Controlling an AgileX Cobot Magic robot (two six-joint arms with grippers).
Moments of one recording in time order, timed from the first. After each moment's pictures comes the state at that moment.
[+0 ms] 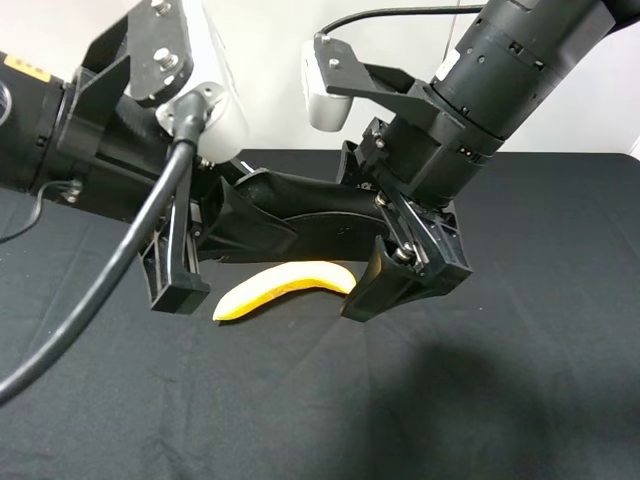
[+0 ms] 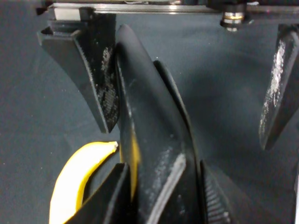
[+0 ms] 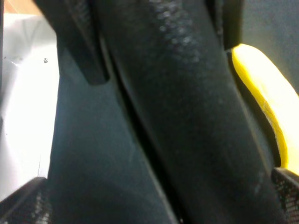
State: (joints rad) left arm -0.75 1.20 -0.79 -0.74 0.39 1.08; right arm 0.67 1.52 -1.17 0.55 1.05 -1.22
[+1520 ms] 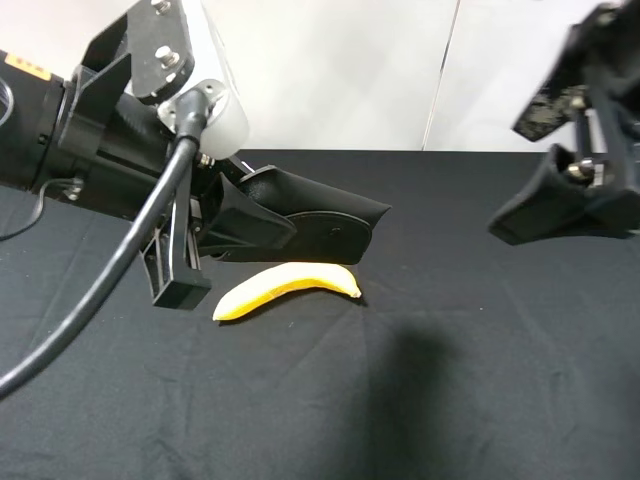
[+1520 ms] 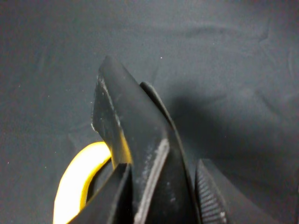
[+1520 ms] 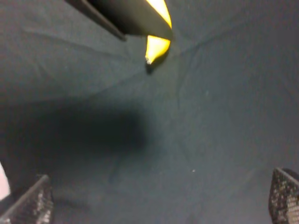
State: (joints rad) left arm -0.75 1.20 -0.79 -0.74 0.38 1.08; right arm 0.67 1.13 -1.17 0.05 1.21 -0.52
